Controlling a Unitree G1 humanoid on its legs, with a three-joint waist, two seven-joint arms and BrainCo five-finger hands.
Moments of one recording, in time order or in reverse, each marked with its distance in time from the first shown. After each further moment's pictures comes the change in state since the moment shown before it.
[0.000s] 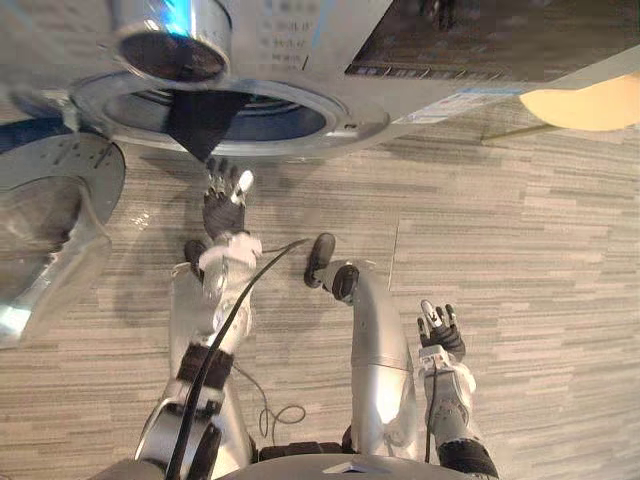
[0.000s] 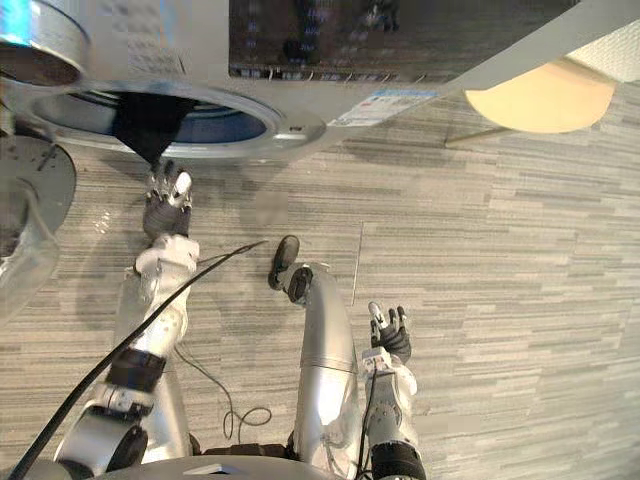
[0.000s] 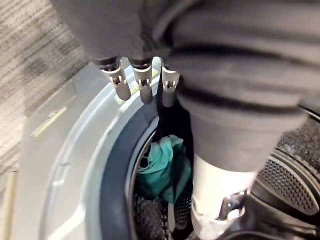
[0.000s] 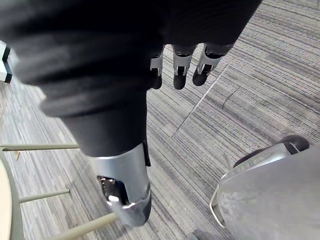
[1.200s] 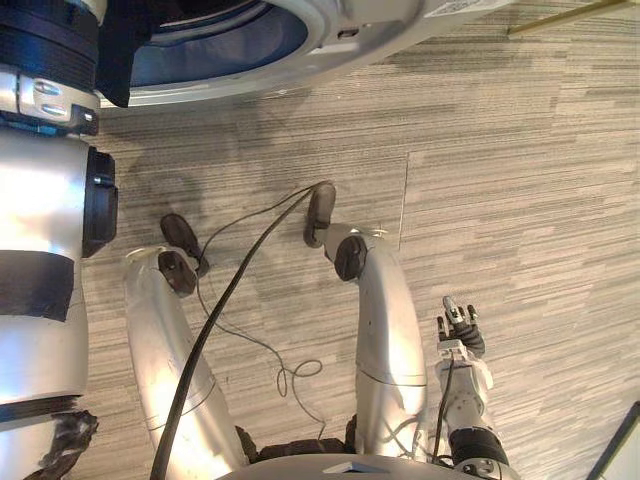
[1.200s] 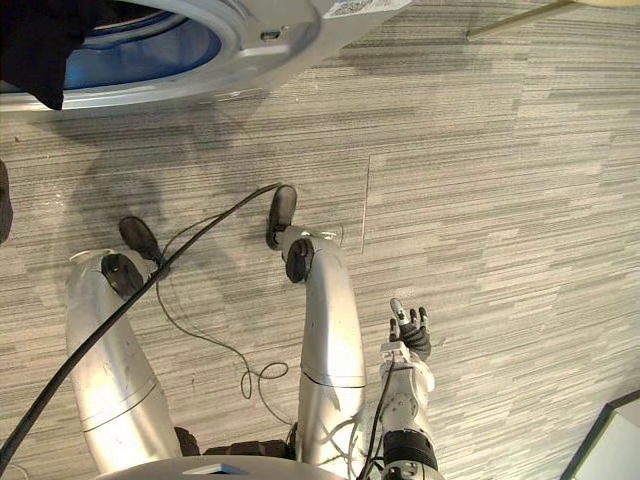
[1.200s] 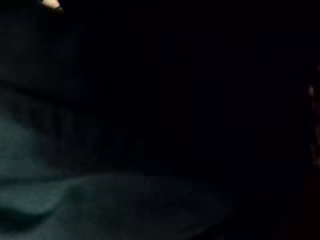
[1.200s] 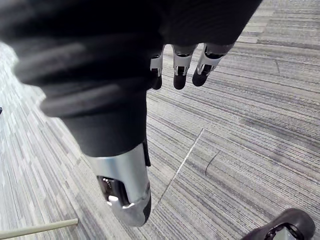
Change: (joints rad) left arm -1.419 0.533 -0.158 0.571 0.884 0.322 0.166; right arm -0.080 -0.035 -0.108 0.067 0.019 0.022 0.023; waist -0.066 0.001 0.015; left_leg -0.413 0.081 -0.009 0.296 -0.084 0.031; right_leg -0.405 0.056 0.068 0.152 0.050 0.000
